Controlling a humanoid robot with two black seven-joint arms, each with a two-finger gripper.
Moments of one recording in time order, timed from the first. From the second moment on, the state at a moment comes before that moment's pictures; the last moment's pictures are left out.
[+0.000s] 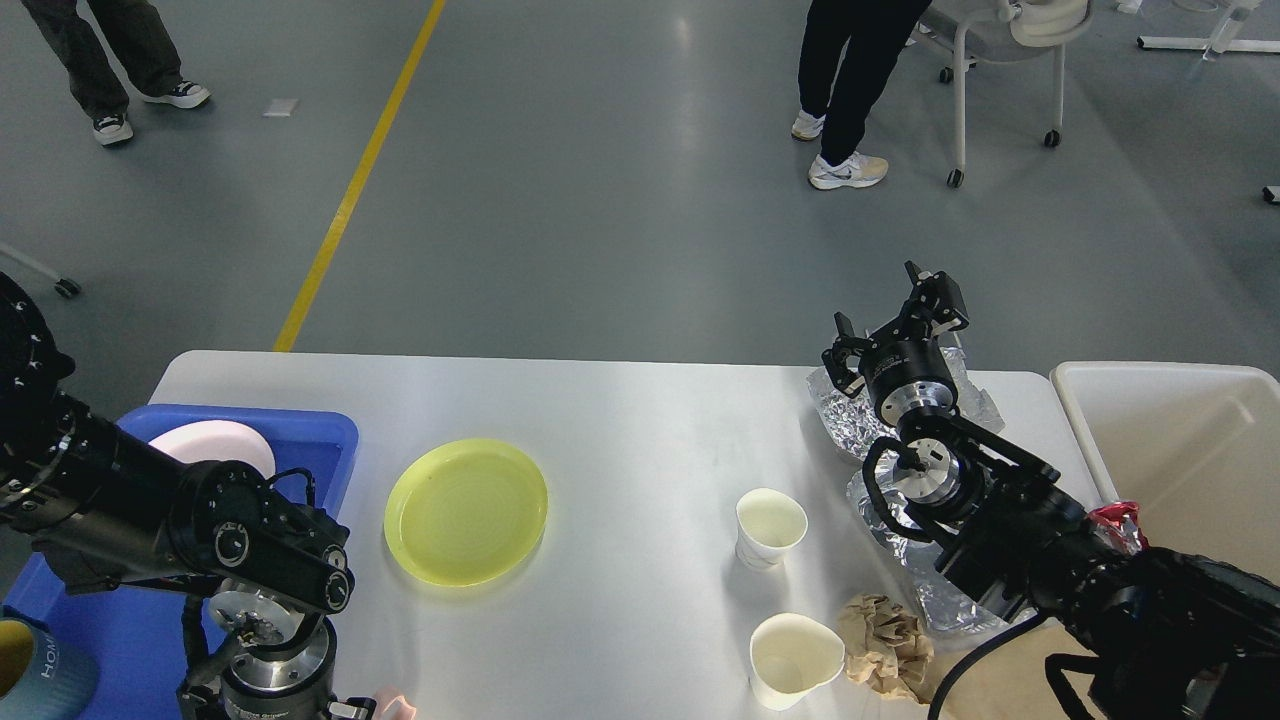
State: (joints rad) left arm -1.50 0.27 1.06 -1.55 0.14 -0.37 0.58; right arm 0.79 -0.01 0.47 0.34 0.31 0.17 0.50
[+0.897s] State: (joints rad) left arm -1.41 0.25 1.09 -1.55 0.14 -0.21 0.58; right arm 0.79 -0.01 0.47 0.34 0.31 0.17 0.50
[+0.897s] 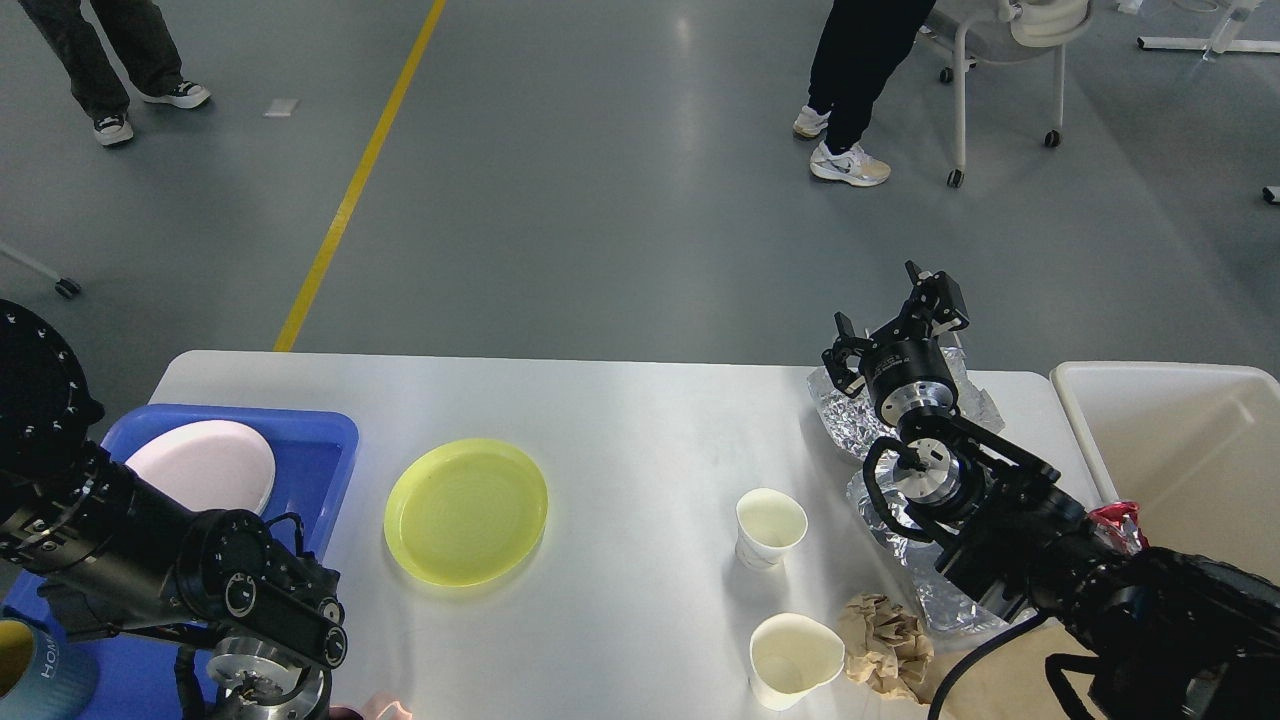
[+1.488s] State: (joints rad) left arm -1.41 0.25 1.11 -1.54 0.14 -0.21 0.58; right arm 0.79 -0.01 0.47 0.34 0.31 0.17 0.50
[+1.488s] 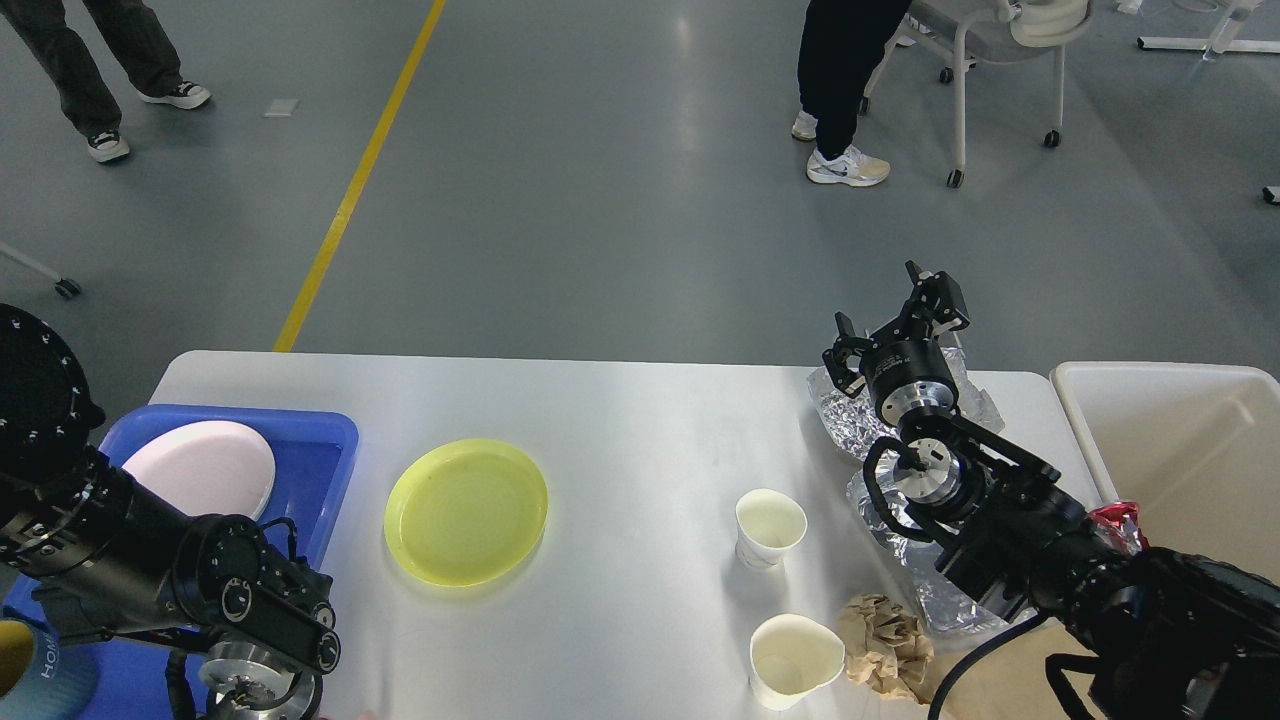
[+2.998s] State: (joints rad) left arm -2.19 0.73 1.08 -1.51 0.14 -0.96 0.58; right arm 0.79 -0.01 0.46 0.34 0.31 0.17 0.50
